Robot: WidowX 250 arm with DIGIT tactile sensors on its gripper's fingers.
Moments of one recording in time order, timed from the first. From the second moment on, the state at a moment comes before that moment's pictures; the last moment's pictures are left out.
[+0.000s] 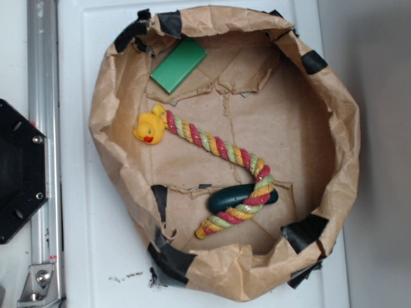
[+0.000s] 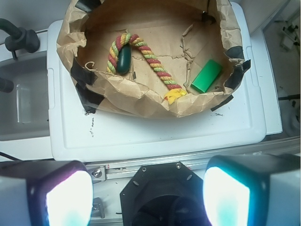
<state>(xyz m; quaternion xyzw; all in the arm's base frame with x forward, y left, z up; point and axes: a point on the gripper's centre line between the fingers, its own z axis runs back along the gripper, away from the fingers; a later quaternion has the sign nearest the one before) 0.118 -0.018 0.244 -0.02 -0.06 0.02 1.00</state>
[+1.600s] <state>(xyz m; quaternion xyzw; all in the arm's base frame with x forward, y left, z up) 0.218 0.039 0.080 0.01 0.07 -0.10 0.99</state>
